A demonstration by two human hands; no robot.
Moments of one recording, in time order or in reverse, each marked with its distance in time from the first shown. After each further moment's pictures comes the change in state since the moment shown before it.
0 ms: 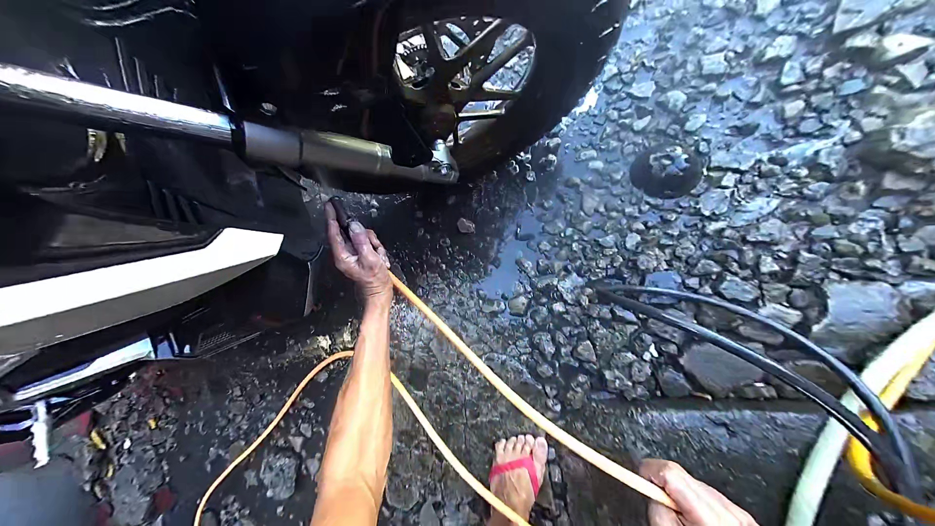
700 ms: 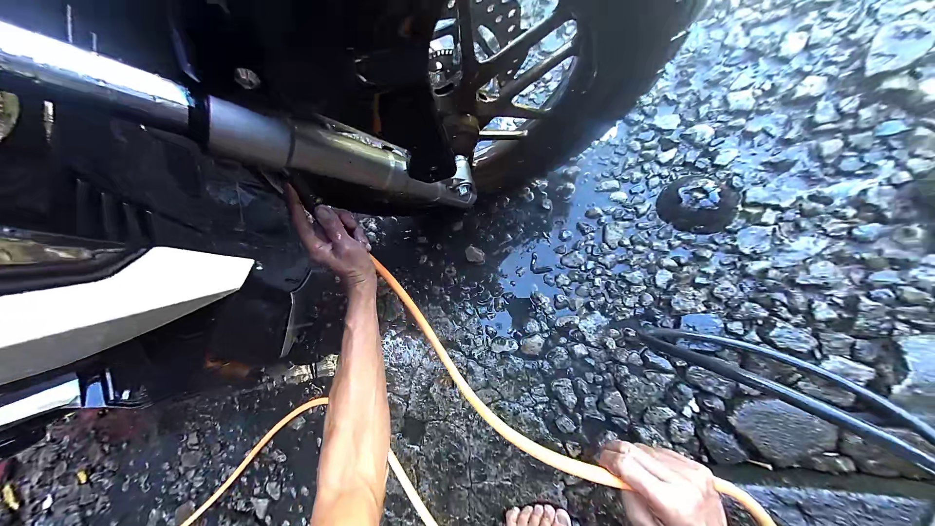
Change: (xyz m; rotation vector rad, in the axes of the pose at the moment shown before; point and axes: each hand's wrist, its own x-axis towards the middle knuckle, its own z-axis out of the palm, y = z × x) left_hand 0.087 -0.066 0.012 -0.161 0.082 0.402; right_hand 0.106 -0.007 0.067 0.023 -0.061 -0.441
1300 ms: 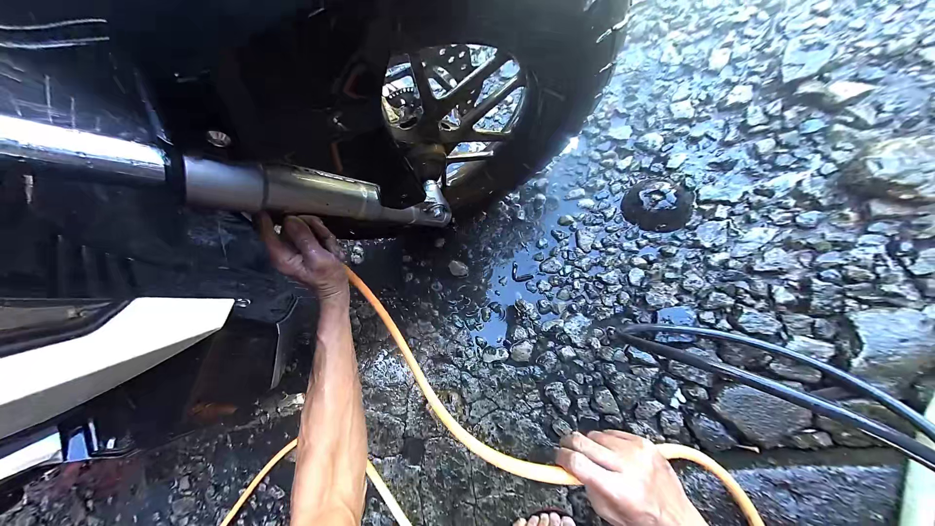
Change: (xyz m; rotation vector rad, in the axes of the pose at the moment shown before) left_hand 0.030 0.010 0.011 -0.051 -0.137 0.136; right_hand 0.028 -0.009 0.017 -0.011 0.067 -0.189
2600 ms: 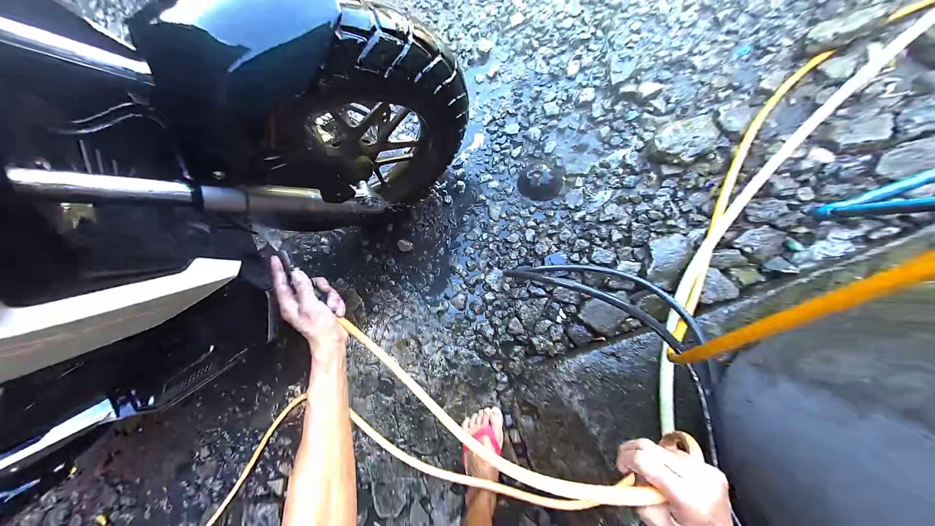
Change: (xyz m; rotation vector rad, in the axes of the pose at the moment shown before) left_hand -0.069 0.212 -0.007 0.018 0.020 -0.812; right_hand -0.150 -0.108 -0.199 -0.082 0.086 0.473
